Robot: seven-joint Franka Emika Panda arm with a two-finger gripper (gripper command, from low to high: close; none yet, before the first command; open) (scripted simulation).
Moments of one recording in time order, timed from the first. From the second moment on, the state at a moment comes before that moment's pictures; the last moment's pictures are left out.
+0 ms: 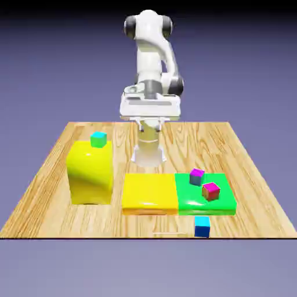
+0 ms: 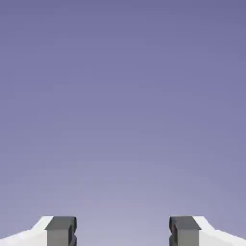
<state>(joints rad) 0.02 -0.53 0.01 -2.77 0.00 3.00 0.76</state>
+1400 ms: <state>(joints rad) 0.17 0.62 0.15 -1.80 0.07 2.04 1.13</state>
